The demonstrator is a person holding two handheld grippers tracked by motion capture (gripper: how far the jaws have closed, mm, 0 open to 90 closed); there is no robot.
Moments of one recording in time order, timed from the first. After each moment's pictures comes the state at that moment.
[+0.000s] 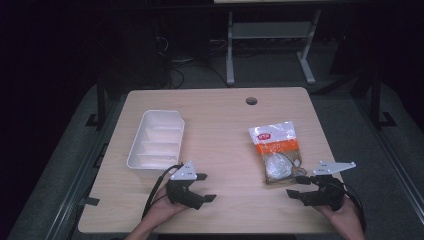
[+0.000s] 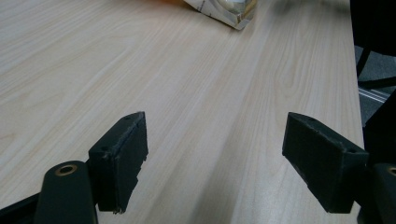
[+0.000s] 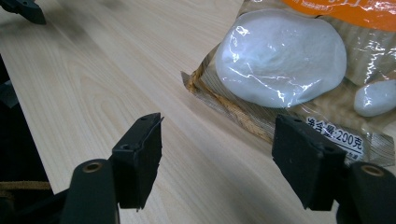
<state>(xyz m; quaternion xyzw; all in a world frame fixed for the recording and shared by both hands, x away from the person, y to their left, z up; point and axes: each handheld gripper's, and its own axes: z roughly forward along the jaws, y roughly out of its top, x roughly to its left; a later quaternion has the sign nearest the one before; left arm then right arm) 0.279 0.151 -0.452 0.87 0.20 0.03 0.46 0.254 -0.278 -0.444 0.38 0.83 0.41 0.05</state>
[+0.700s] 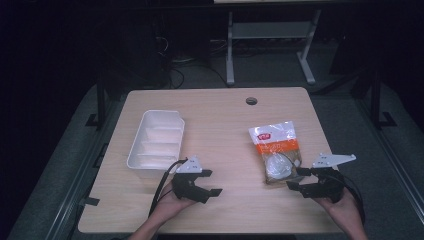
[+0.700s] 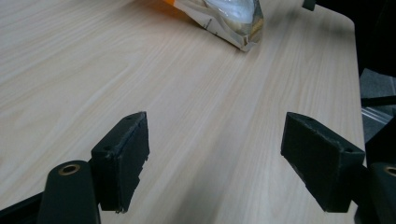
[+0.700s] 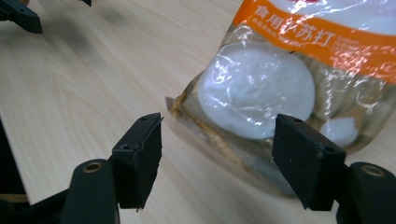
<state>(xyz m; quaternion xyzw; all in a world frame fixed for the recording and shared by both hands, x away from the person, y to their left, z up) 0.292 0.128 -0.447 0.86 0.23 0.02 0.46 0.270 -0.275 -0.426 0.37 0.83 0.41 0.09</state>
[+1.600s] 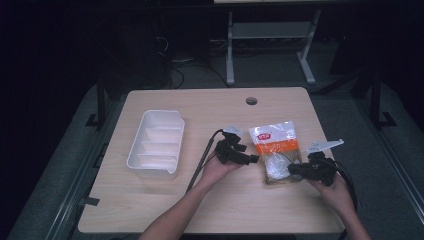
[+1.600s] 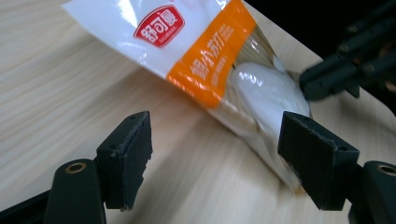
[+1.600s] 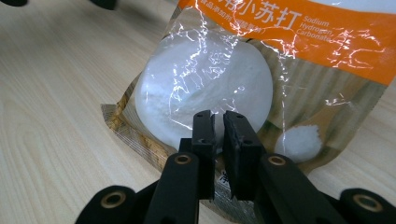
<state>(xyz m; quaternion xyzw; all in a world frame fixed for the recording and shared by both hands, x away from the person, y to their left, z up) 0.394 0.010 -0.449 0.83 0.32 -0.05 0.45 0.315 -0.280 -0.444 0.40 0.84 0.37 0.06</state>
